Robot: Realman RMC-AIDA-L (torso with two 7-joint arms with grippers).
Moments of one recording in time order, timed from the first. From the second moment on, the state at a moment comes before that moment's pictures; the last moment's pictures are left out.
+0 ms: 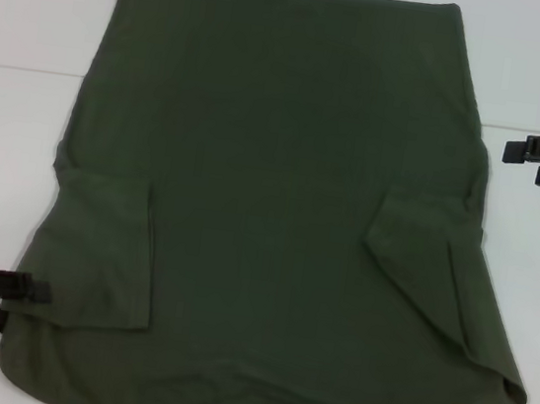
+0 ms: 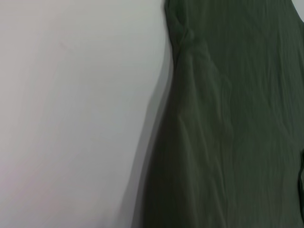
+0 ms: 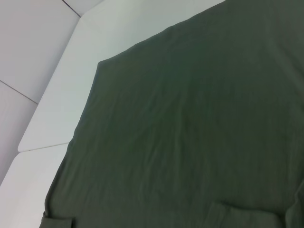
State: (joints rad) left arm -0.44 -2.09 0.25 0.89 2.55 1.64 -2.49; right arm 0.72 1.85 -0.72 -0.70 -2.20 -1.36 2.48
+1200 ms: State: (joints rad) left arm -0.48 -2.08 0.26 0.90 2.46 1.75 -2.37; right arm 0.64 1.84 -0.72 -0.78 -2.51 -1.66 2.44
